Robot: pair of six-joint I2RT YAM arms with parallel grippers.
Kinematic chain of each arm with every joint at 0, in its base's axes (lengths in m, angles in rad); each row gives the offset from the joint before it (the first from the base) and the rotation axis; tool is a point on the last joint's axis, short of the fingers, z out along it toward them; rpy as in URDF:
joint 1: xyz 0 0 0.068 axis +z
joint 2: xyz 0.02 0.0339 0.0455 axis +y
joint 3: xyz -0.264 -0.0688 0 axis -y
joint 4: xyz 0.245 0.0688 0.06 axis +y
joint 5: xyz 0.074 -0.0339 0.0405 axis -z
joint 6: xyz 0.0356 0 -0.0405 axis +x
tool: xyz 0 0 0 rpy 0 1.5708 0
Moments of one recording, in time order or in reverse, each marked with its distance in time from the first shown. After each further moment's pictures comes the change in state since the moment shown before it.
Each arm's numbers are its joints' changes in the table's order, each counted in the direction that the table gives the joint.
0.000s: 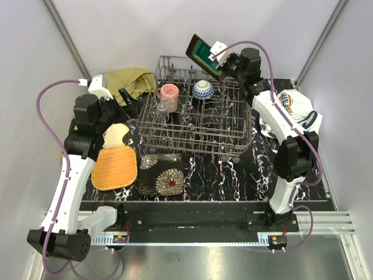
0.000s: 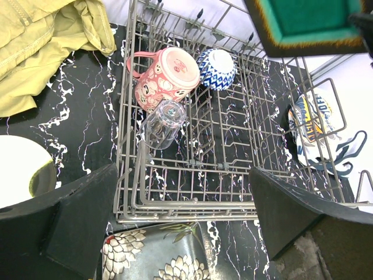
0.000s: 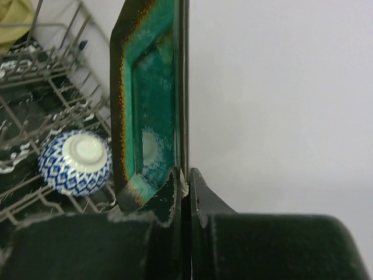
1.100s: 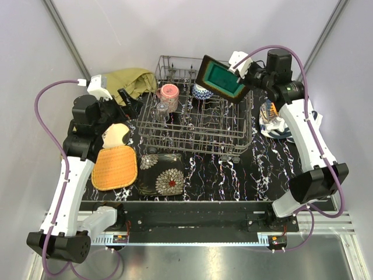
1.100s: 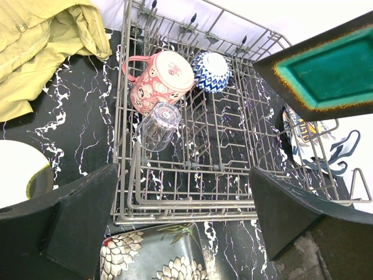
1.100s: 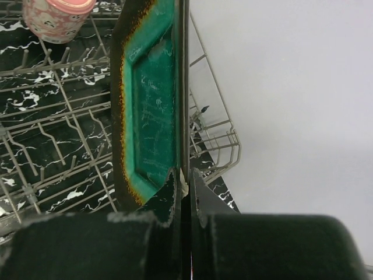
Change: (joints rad) left arm 0.000 -0.014 0.000 -0.007 0.013 0.000; right arm -0.104 -0.294 -0.015 0.595 -0.219 -0.124
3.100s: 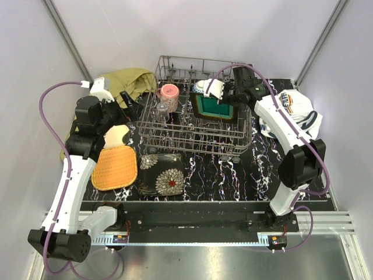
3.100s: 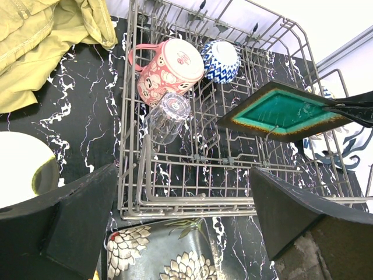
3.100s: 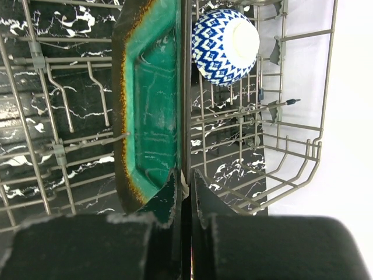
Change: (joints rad) left arm 0.007 0.007 -0.037 -0.006 0.003 0.023; right arm 0.141 0.194 -0.032 0.160 0.140 -0.224
